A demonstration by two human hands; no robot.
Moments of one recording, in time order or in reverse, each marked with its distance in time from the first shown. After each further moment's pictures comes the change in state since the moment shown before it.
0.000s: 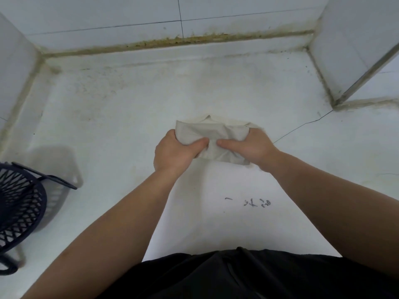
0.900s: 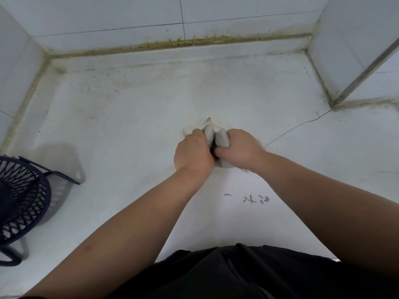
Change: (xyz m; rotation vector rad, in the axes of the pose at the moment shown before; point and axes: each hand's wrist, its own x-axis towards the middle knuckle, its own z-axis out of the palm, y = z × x) left_hand -0.026 0.022 0.023 0.567 -0.032 0.241; right_hand -0.020 -0.023 0.021 -0.623 -0.059 -0.104
